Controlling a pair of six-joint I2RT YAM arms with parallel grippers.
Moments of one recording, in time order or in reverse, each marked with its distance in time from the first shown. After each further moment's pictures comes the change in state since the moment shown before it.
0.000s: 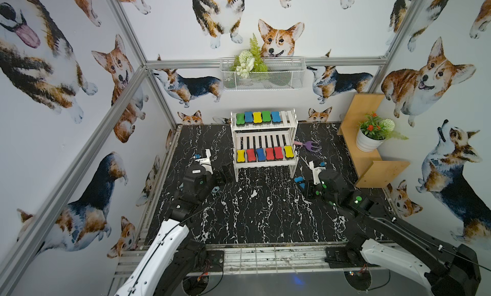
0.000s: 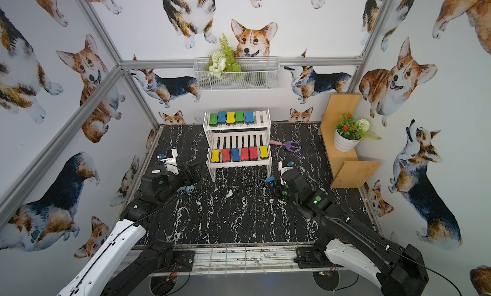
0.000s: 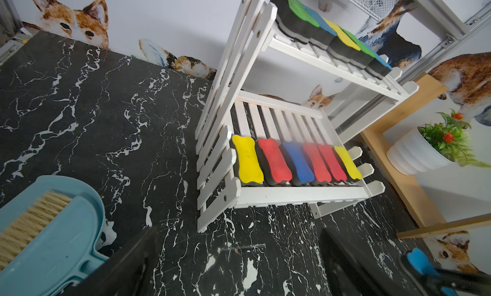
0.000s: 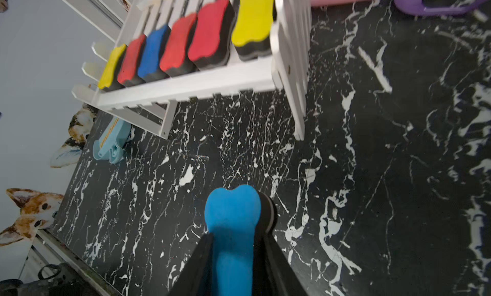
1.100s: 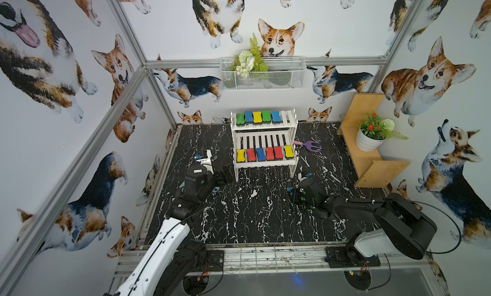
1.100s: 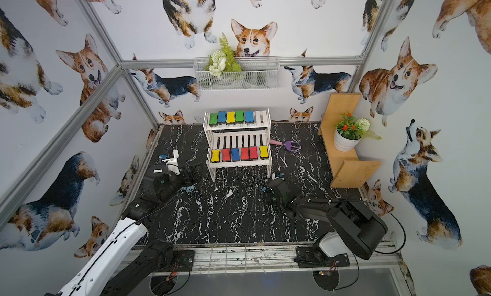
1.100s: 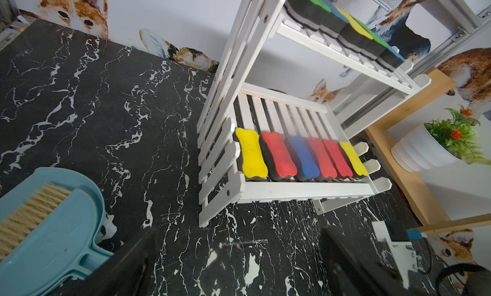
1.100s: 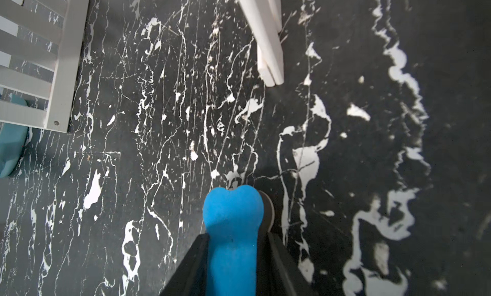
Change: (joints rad) left arm 0.000 0.010 -0.014 -0.001 0.001 -0.007; right arm 0.005 0.520 -0.166 0.557 0.030 0.100
